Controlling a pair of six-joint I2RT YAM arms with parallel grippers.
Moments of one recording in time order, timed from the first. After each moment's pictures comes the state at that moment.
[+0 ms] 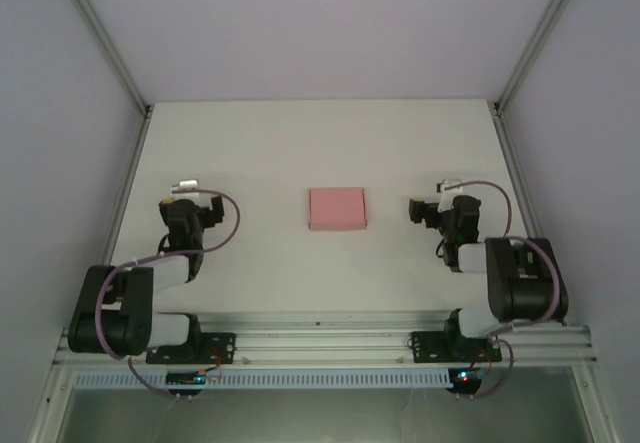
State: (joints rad) left arm -0.08 1.31 0.29 0.67 -0.26 -0.04; right arm -0.03 1.51 0.32 0.76 -0.11 -0.01
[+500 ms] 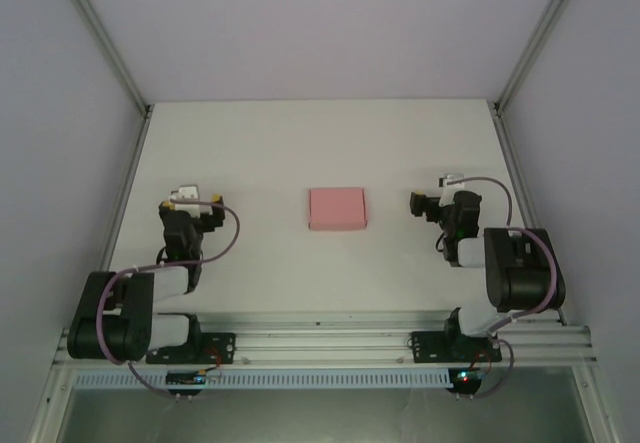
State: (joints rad) left arm -0.07 1.28 0.19 0.85 -0.19 -0.01; right arm -0.04 1.55 0.36 0.78 -0.10 0.02
